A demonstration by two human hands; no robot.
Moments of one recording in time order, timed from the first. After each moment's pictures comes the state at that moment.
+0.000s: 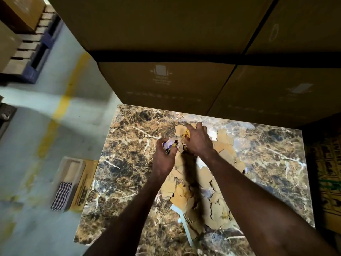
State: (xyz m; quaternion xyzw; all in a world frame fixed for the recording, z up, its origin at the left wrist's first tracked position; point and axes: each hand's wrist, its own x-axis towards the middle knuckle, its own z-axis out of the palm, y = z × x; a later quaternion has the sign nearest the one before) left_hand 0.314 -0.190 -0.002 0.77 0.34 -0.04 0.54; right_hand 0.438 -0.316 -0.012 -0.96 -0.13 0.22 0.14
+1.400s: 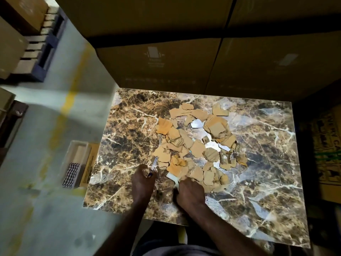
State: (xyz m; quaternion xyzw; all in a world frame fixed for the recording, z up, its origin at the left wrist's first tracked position) left_hand 0.115 -0.204 -0.036 0.78 0.44 -0.08 0.44; right_hand 0.157 -0.384 0.014 -0.92 -0.17 0.36 0.02
